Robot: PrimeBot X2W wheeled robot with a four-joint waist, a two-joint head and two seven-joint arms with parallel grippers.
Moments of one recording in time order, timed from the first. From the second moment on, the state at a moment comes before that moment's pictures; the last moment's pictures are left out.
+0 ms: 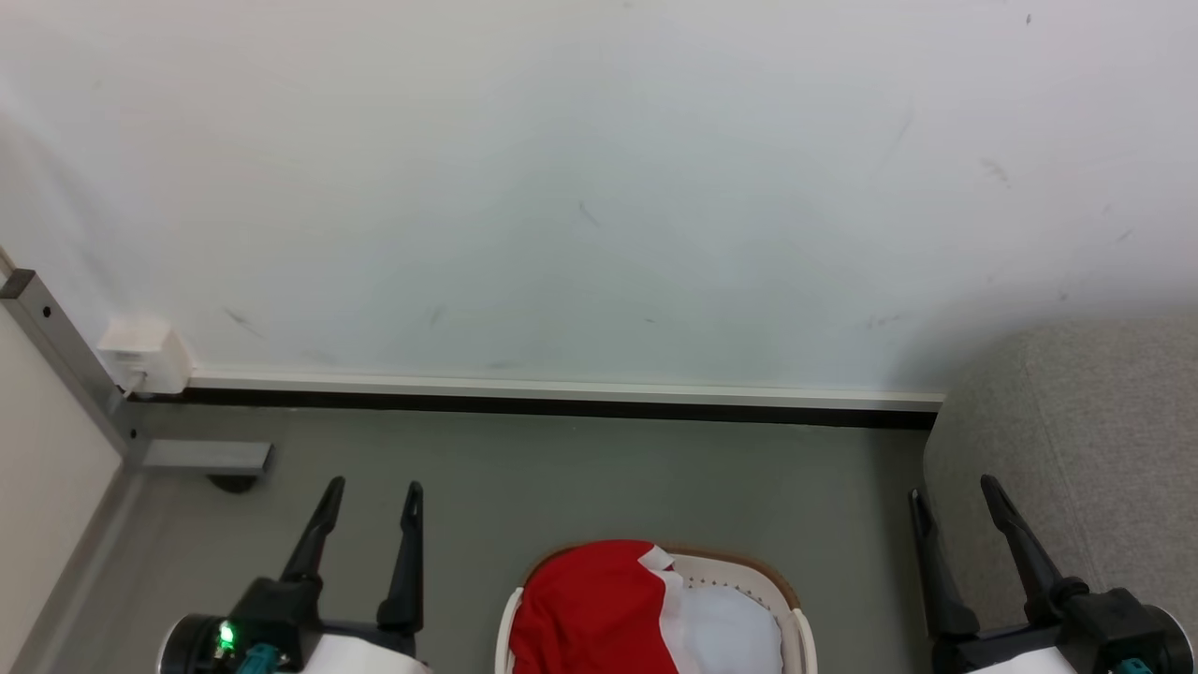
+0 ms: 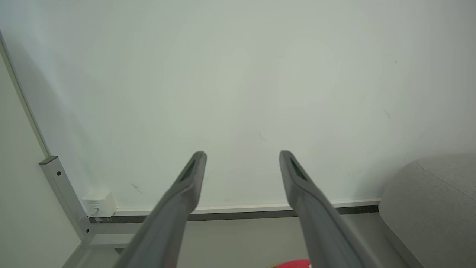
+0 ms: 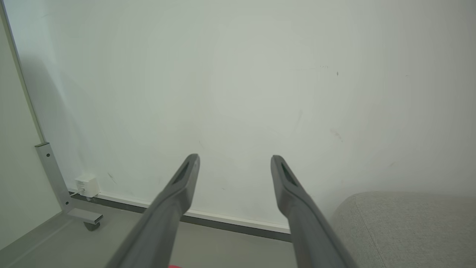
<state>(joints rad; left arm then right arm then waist) -0.07 0.07 -0.08 0.14 -0.04 0.02 -0.26 -0.06 -0.05 0.10 0.17 0.19 0.13 -0.26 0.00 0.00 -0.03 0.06</state>
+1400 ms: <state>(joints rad) -0.26 0.09 -0.01 0.16 -0.05 -0.10 -0.26 -0.23 -0.05 0.07 0.06 0.26 0.13 -0.26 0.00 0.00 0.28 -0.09</state>
